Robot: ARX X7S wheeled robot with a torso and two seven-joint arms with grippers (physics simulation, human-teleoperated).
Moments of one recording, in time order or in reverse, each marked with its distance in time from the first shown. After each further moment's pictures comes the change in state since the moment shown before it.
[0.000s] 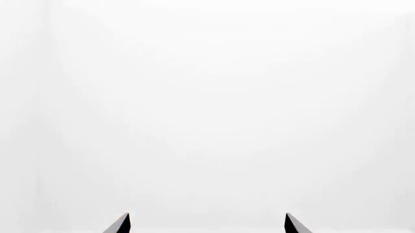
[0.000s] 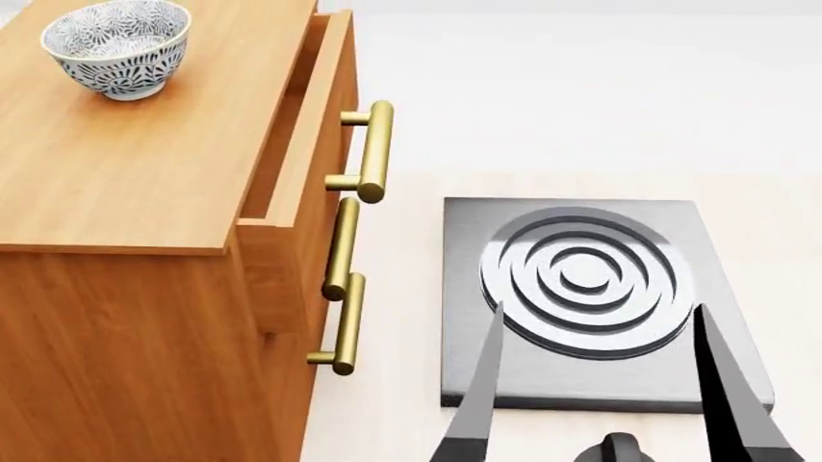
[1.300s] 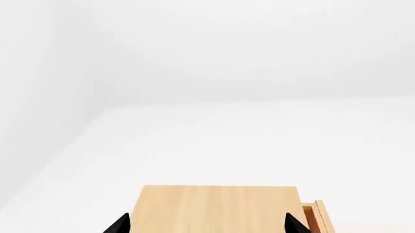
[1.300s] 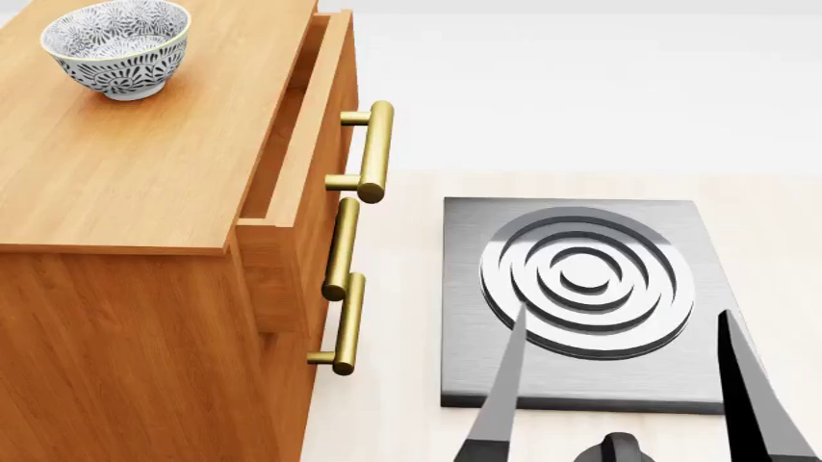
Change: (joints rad) left arm -0.719 0.202 0.006 -1.456 0.540 0.077 0.400; right arm -0.041 0.029 0.026 0.012 -0.019 -0.044 -0.002
